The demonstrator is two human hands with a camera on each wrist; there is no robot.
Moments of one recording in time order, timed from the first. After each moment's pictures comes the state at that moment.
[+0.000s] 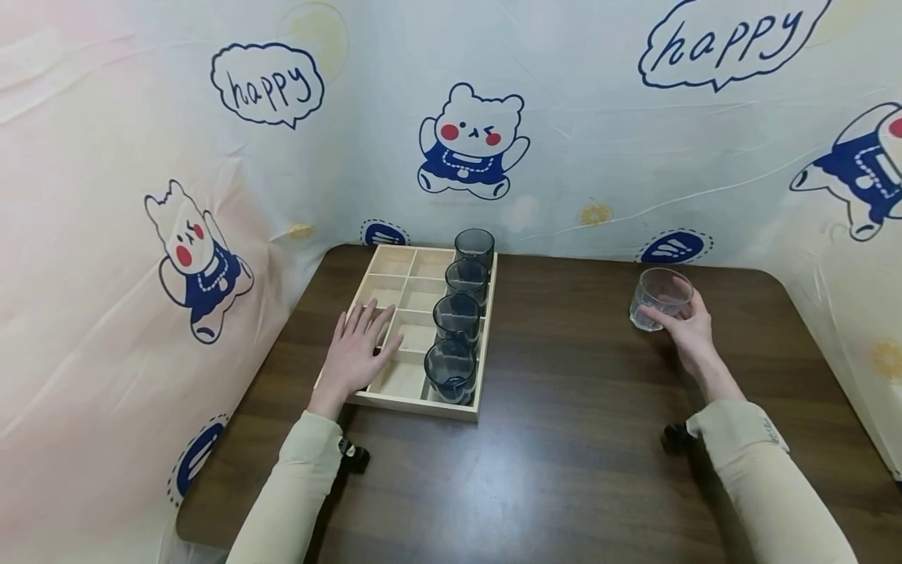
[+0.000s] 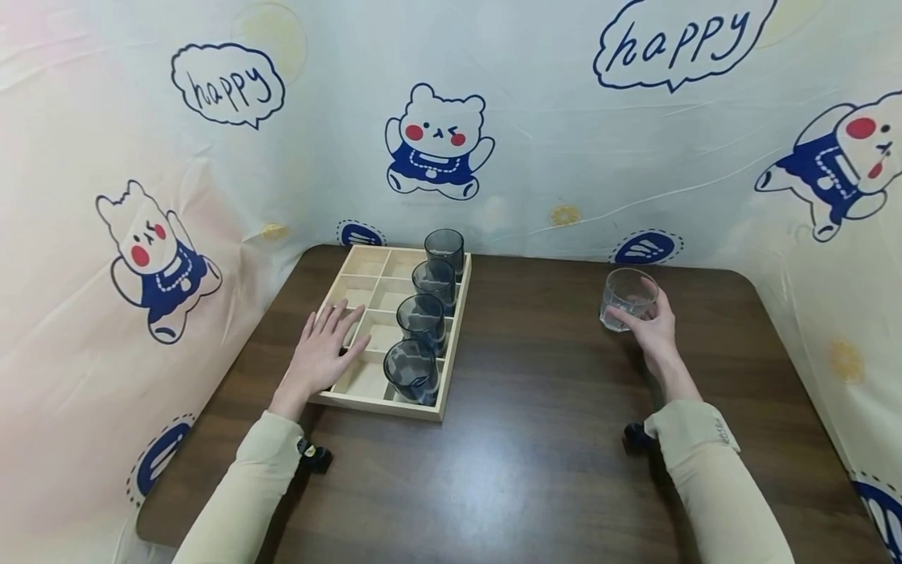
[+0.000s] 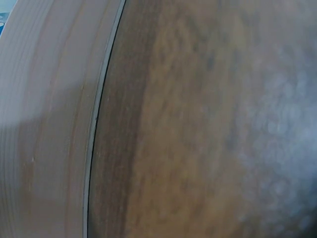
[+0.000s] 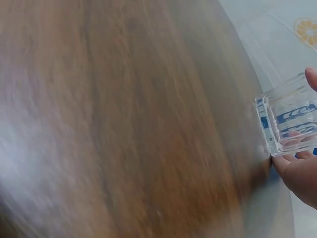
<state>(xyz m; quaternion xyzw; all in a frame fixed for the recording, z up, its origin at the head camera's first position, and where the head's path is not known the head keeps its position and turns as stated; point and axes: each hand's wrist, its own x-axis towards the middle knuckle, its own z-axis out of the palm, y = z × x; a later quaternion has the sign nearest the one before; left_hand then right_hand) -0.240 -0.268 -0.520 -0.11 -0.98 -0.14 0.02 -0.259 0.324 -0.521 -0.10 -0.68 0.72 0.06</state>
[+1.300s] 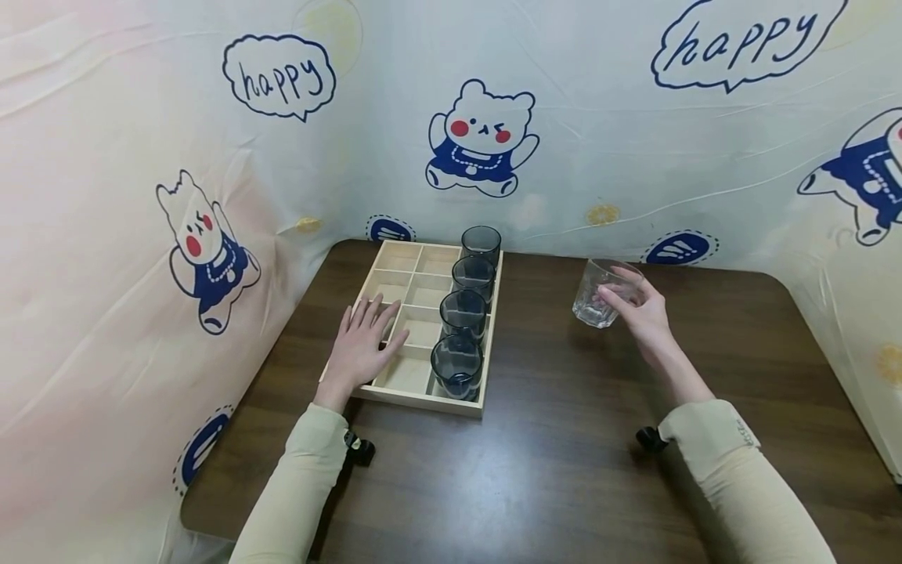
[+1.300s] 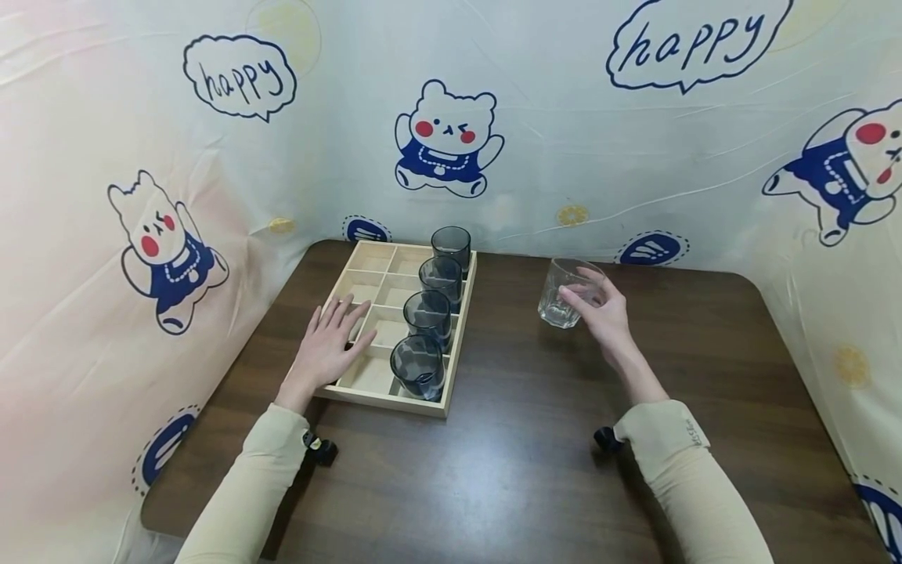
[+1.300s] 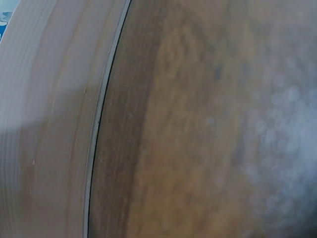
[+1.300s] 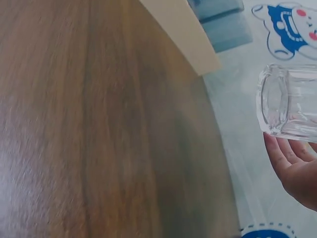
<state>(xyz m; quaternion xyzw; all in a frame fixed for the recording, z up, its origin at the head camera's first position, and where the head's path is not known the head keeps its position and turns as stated) -0.240 -0.268 -0.518 -0.11 -0.98 -0.14 0.02 -0.255 0.230 -0.474 0.03 -0.68 0.73 0.07</state>
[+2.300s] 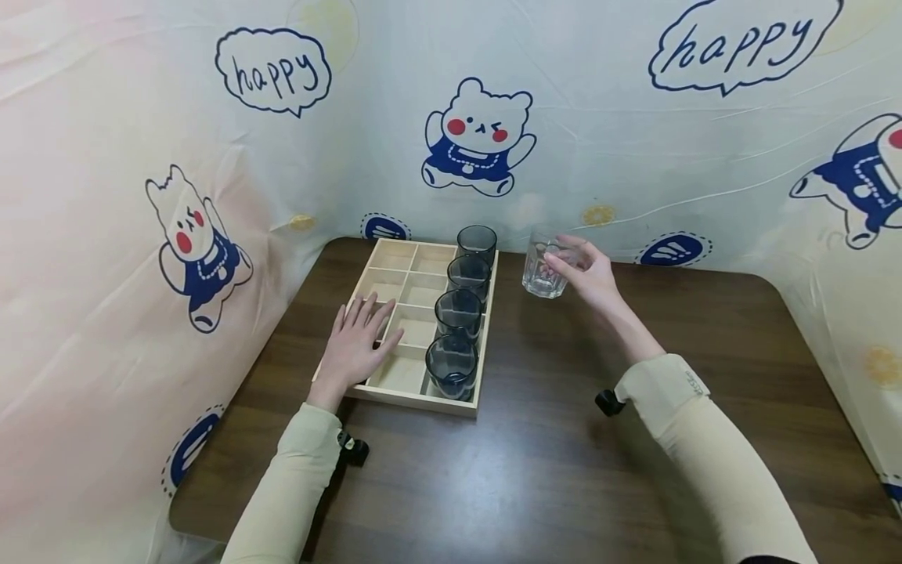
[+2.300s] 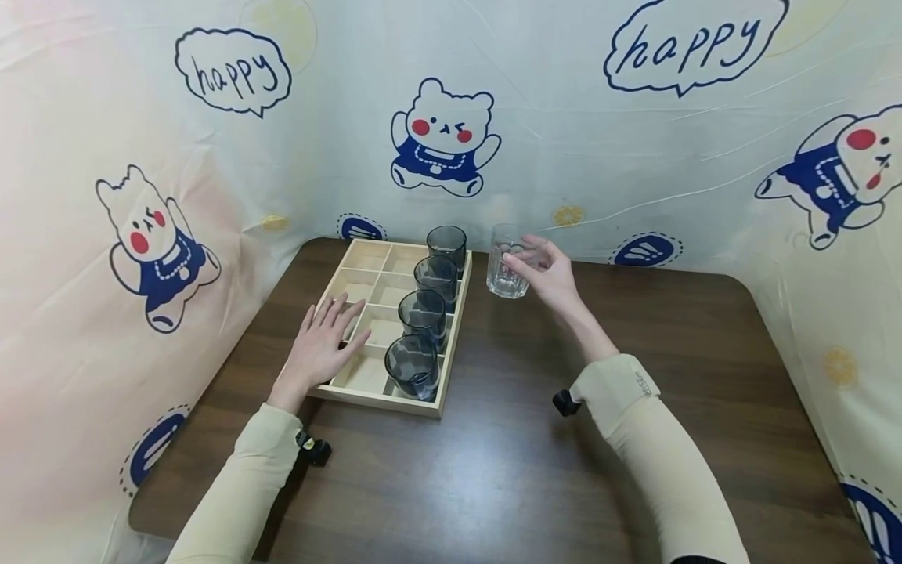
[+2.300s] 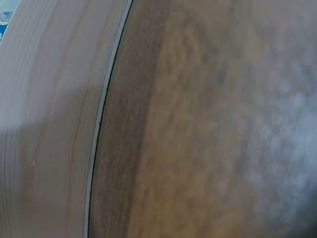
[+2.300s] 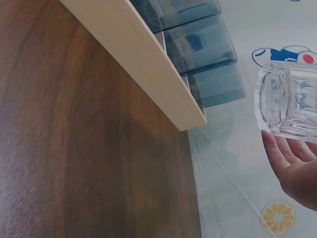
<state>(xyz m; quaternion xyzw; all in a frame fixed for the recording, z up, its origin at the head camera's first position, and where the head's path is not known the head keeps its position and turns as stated) -0.242 -0.270 -0.520 -0.11 -0.98 -0.14 0.02 -0.291 0.165 -0.419 0.04 -0.76 0.65 0.01</state>
